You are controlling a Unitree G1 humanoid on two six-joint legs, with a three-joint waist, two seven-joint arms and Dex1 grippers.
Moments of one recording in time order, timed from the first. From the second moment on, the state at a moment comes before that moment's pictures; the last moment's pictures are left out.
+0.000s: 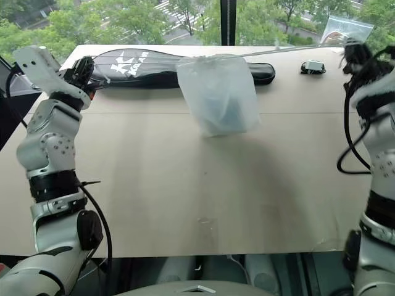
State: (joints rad) left arm -0.60 0.53 0.42 0.03 -0.53 0.50 -0.21; right arm -0.33 -0.65 -0.40 -0.39 0.93 0.58 0.22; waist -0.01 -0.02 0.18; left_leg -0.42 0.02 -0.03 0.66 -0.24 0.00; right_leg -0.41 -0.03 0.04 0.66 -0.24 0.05
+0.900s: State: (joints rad) left arm 0.17 0.67 0.25 -0.27 -0.60 0.48 -0.84; right arm 0.25 -0.75 -0.18 -0.43 0.43 0.41 0.62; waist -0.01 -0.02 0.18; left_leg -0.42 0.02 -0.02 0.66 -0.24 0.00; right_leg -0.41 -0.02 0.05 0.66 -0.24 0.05
